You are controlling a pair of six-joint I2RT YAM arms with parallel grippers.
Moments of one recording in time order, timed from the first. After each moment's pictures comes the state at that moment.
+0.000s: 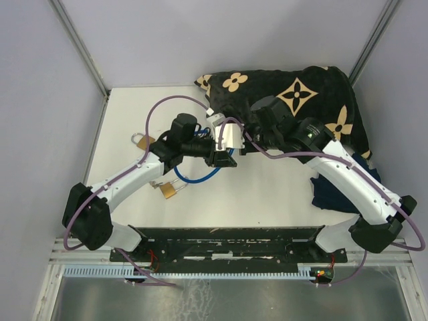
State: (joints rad) left arm -0.62 1.42 1.07 -0.12 0.77 -0.35; right arm 0.81 1.42 1.71 -1.02 -0.04 -0.93
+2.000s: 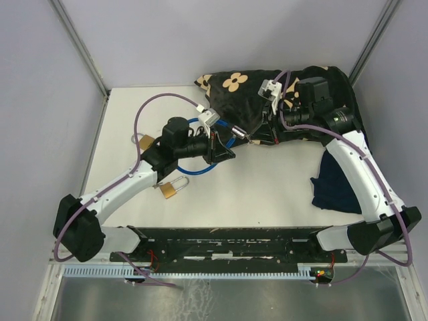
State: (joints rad) left arm -0.63 1.32 1.01 0.03 0.60 -0.34; right arm 0.35 1.38 1.61 -0.89 -0.83 -0.31
